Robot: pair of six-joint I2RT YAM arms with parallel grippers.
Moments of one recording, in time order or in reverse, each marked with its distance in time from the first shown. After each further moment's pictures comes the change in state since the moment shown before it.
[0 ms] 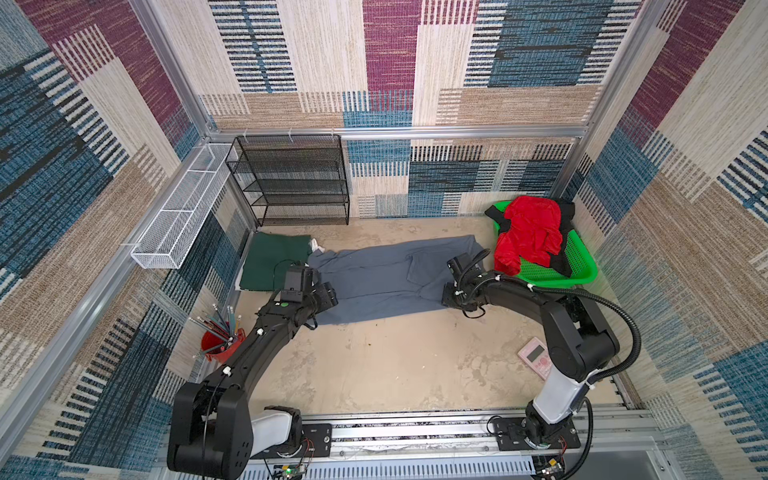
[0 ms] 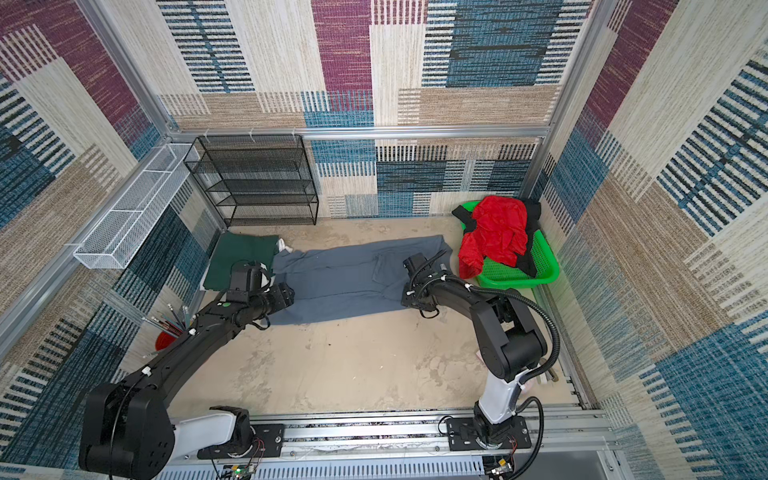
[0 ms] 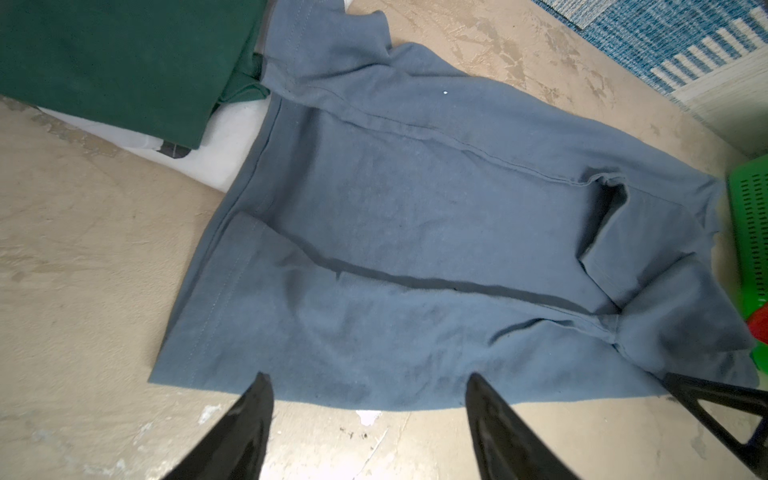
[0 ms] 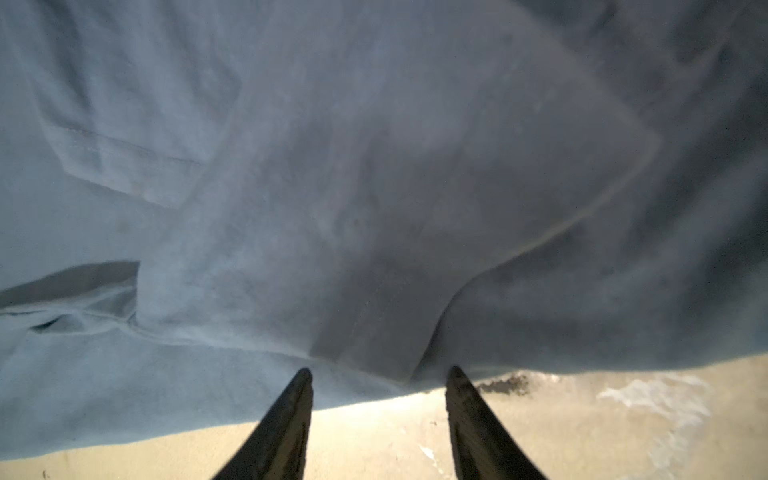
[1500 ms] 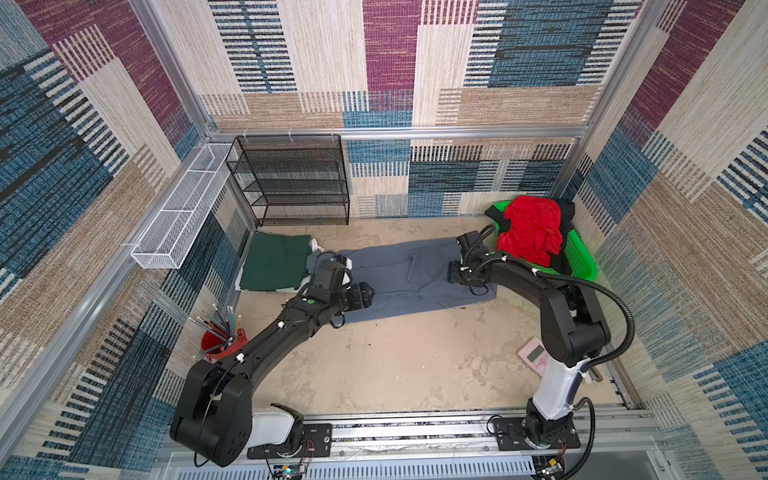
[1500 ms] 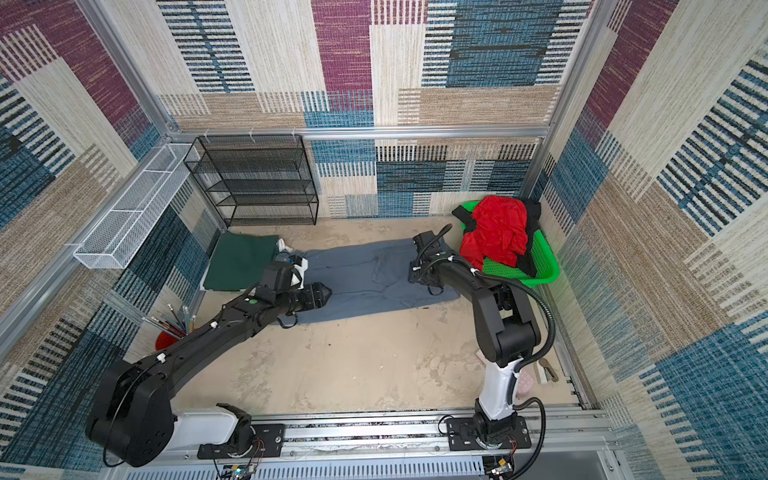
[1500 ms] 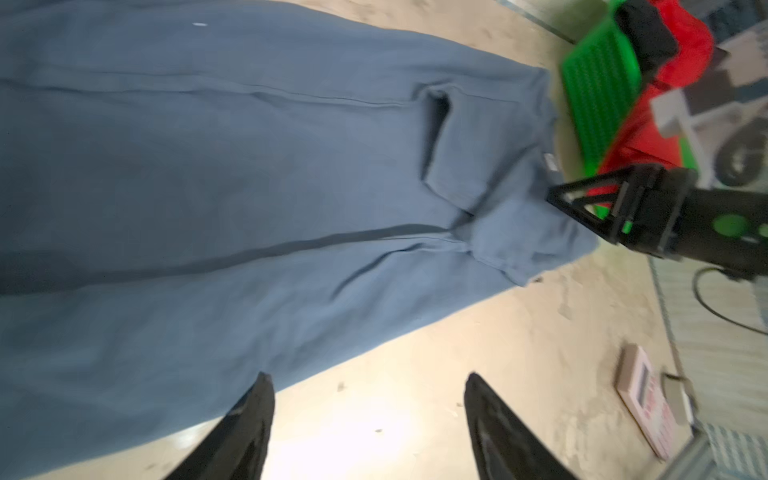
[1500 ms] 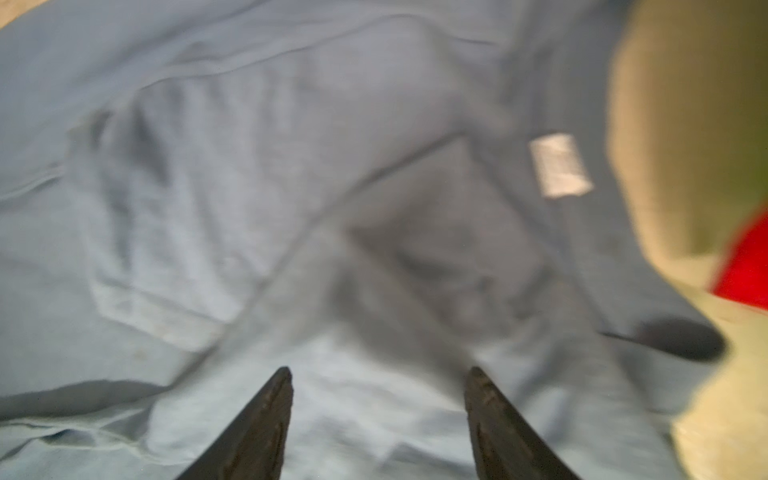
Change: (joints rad) left arm -0.288 0.116 0.090 0.122 0.158 -0.013; right arm -0.149 0.051 0.171 -0.024 0.035 -0.171
